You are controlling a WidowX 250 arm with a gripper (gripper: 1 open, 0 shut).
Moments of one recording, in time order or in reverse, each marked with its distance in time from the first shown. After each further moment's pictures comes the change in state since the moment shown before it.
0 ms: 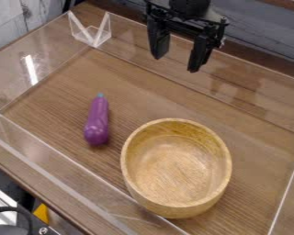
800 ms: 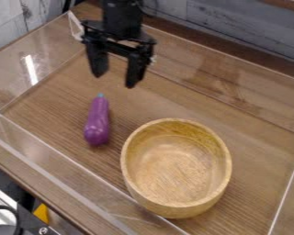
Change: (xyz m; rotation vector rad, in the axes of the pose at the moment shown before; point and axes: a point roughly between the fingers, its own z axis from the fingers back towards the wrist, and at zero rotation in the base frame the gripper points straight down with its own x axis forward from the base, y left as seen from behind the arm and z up) arm -0.043 0.079 -0.030 -0.013 0.047 0.142
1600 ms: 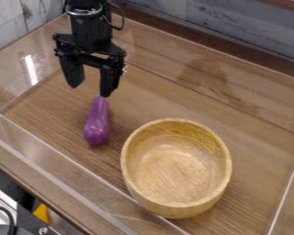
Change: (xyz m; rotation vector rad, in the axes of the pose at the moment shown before) arm -0.006 0.023 -0.022 -0.007 -0.039 0.039
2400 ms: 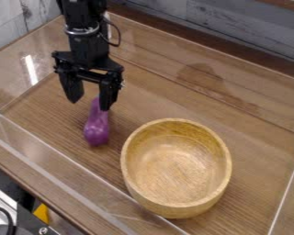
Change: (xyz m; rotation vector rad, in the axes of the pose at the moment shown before) arm -0.004 0.001 -0.023 -0.027 0.010 0.029
